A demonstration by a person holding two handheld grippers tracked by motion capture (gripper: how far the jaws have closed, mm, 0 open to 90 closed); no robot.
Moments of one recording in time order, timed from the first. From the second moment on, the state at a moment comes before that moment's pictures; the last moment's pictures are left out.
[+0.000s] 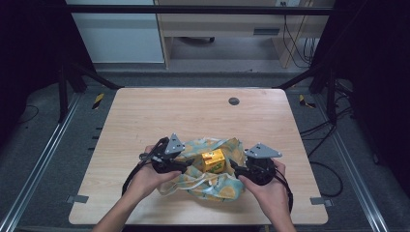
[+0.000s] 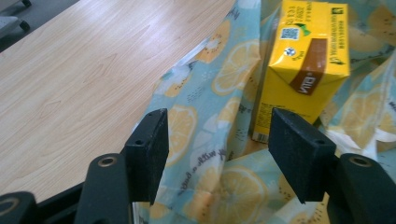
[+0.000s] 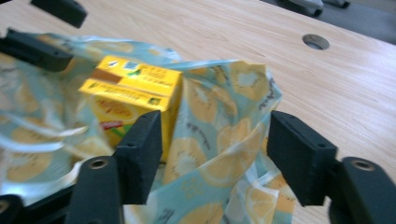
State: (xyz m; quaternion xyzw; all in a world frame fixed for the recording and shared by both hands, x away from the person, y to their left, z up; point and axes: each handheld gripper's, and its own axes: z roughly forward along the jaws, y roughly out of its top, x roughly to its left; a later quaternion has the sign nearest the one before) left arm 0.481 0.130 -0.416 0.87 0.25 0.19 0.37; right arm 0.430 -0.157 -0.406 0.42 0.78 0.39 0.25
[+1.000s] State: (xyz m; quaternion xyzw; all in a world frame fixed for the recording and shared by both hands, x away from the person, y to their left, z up) left arm 0.508 0.135 -0.424 0.86 0.30 0.18 0.37; right arm 0.409 -0.178 -0.449 0.41 0.82 0.33 0.19
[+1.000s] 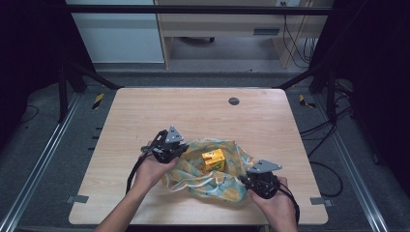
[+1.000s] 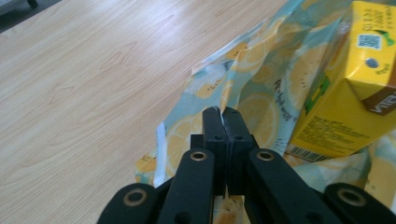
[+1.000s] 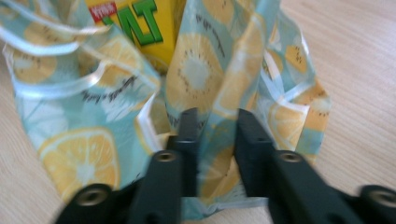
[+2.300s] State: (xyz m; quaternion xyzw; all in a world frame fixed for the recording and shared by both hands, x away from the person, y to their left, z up) left arm 0.539 0.145 -0.479 0.87 0.35 0.14 0.33; right arm 0.432 -0.220 -0.485 0.41 0.85 0.29 0.17
